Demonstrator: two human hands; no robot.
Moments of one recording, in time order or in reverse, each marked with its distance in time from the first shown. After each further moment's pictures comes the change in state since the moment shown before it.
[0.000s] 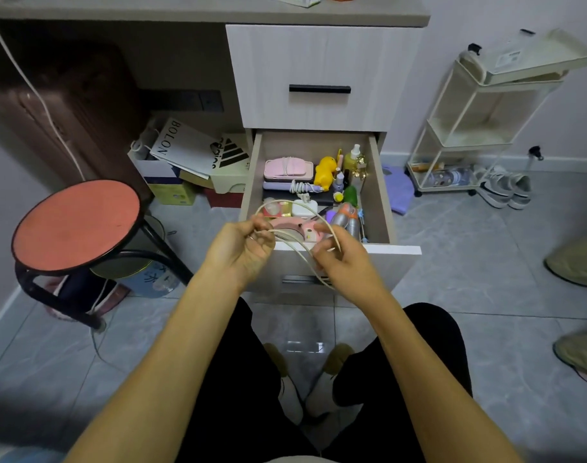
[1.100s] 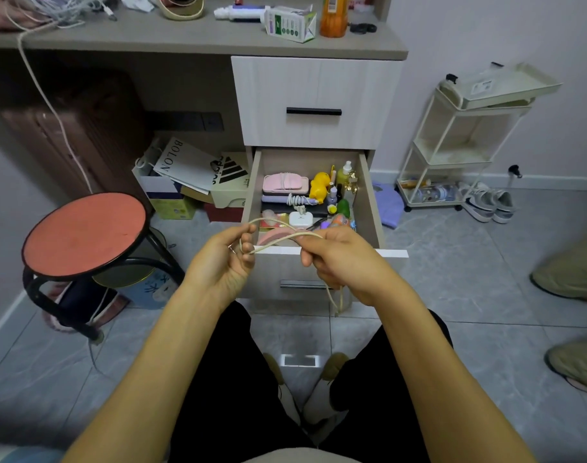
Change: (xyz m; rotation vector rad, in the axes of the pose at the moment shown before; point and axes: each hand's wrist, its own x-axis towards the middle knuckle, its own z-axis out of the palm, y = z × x) left_hand -0.050 0.009 -0.016 0.335 -0.067 0.112; right_hand -0.041 -0.088 -0.007 0.051 -0.227 0.179
